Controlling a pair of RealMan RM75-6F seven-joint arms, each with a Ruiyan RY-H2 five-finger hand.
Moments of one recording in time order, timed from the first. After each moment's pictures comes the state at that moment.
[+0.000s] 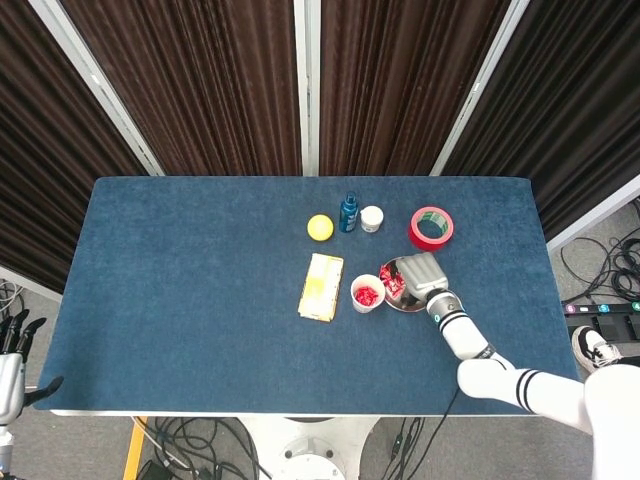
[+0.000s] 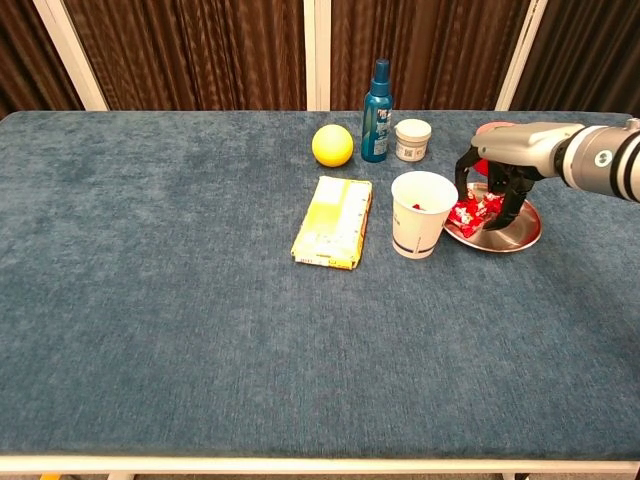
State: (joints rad) left arm 0.05 -1.22 -0.03 -1.54 1.41 1.54 0.08; right arm 0.90 -1.53 0.10 -1.28 -0.76 0.71 -0.47
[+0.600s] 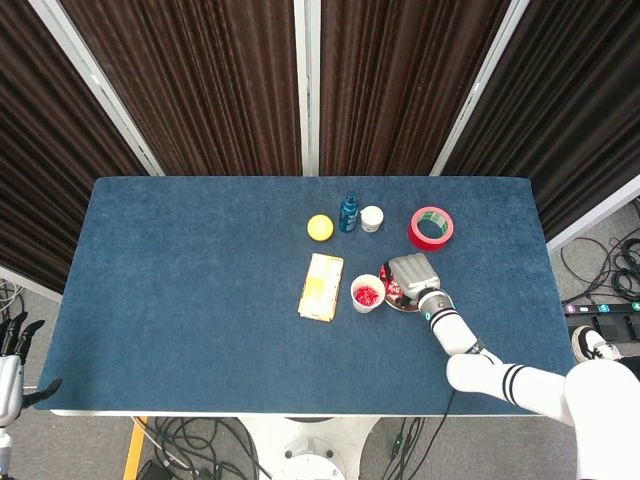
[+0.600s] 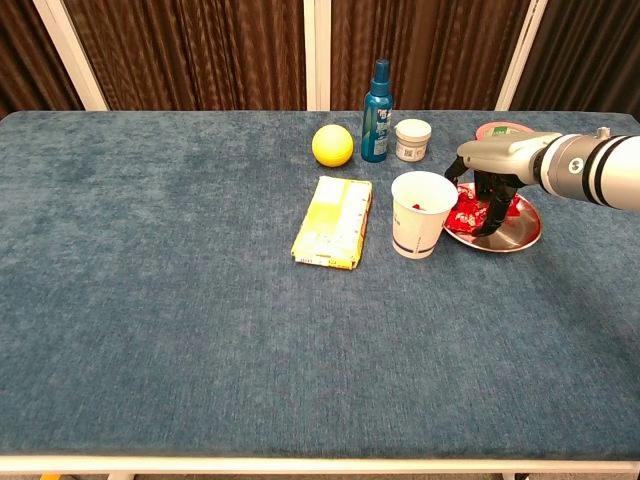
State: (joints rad) left arm 0.05 -1.22 -0.03 -1.53 1.41 1.54 0.07; right arm 0.95 -1.58 0.08 -1.23 -0.70 0.68 -0.51
